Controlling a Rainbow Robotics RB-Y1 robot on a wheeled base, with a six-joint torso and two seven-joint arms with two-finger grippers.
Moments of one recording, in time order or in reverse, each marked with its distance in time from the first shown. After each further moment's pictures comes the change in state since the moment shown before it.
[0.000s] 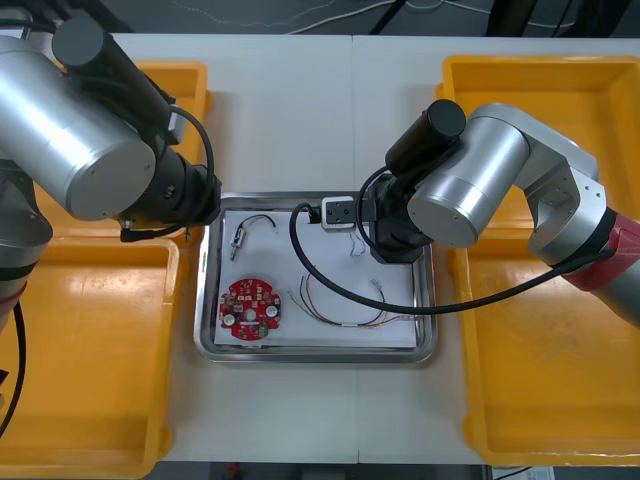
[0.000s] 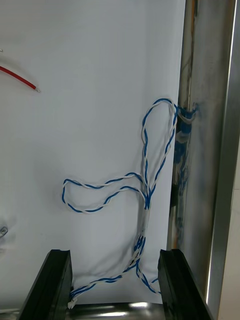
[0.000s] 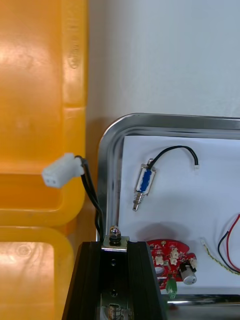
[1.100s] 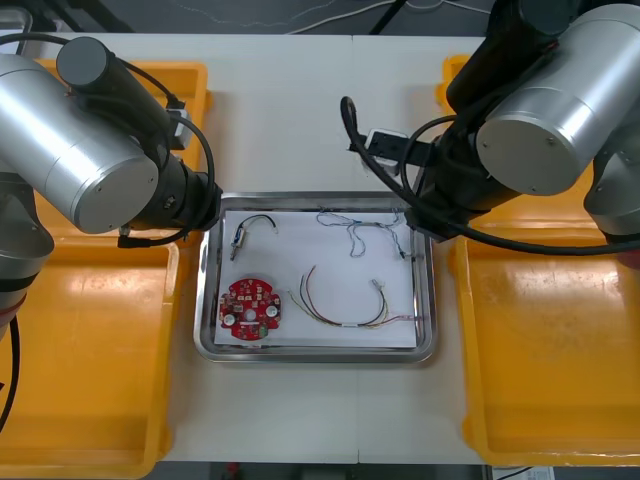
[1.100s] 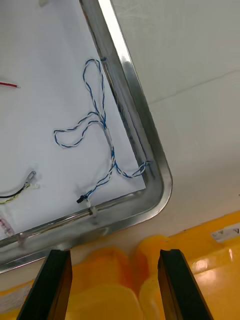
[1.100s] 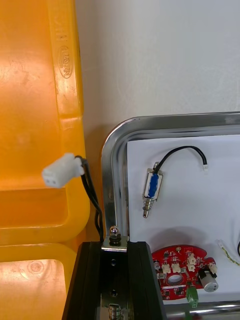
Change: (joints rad) right arm 0.050 0.026 -0.338 -0.269 -0.020 0.446 -0.347; left arm 0.028 0.007 -0.006 0.000 -0.033 -0.045 -0.110
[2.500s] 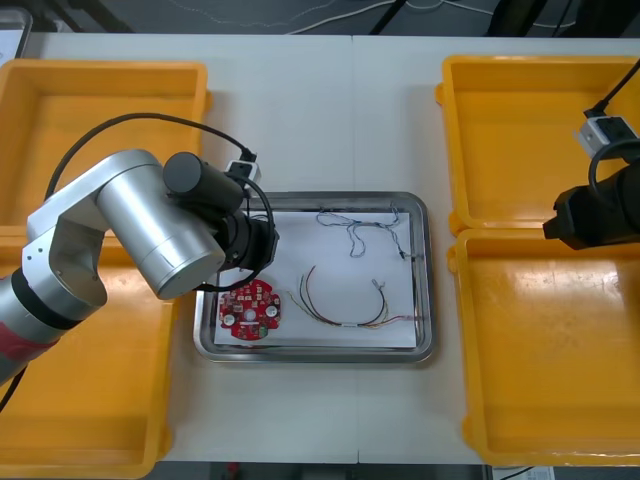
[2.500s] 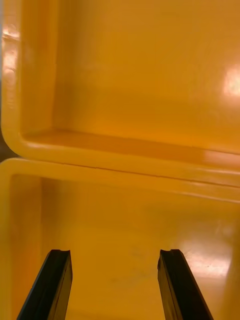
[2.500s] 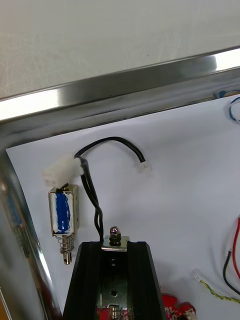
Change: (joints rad) right arm 0.374 -0.083 -0.527 -0.129 -0.029 0.100 -0.557; left arm -0.002 0.052 -0.337 0.154 -0.036 -0.408 0.050
